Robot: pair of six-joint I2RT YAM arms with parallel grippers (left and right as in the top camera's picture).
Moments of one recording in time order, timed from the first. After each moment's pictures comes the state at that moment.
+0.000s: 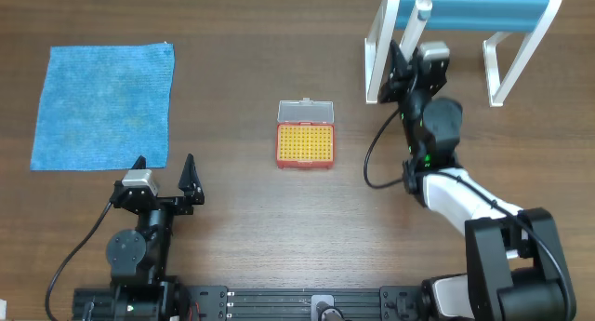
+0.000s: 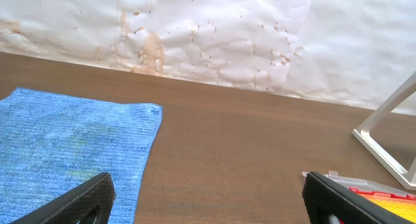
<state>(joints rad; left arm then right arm) 0.03 0.01 0.01 -0.07 0.04 -0.18 0.17 1.56 0.54 1.16 -0.05 0.11</state>
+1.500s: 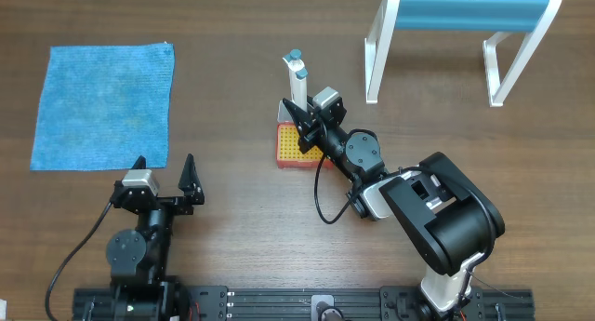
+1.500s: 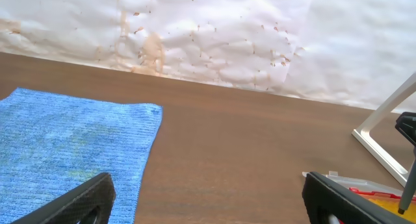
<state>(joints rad) 0.03 0.01 0.01 -0.07 0.04 -0.18 0.54 1.93 0.55 1.45 -0.19 0.14</state>
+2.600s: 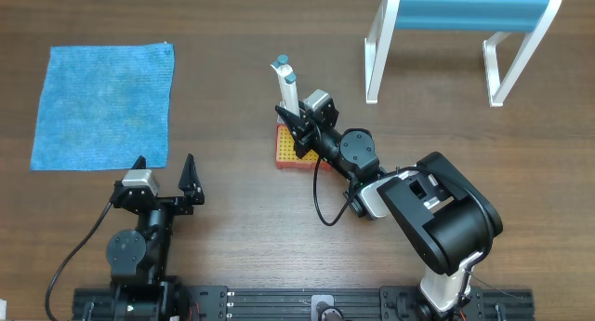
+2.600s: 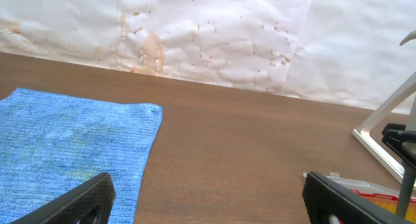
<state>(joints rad) 0.03 0.01 0.01 -0.07 0.04 -0.18 0.55 1.93 0.57 1.39 -0.26 0.14</state>
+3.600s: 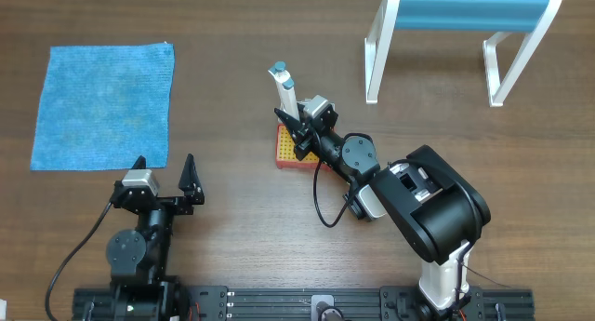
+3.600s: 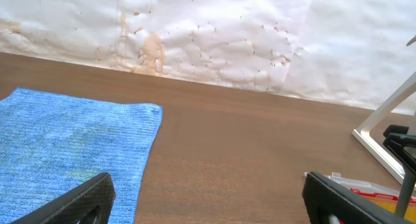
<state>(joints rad) 0.03 0.01 0.01 -0.07 0.04 -0.18 0.55 2.00 0.55 1.52 -0.27 0.09</state>
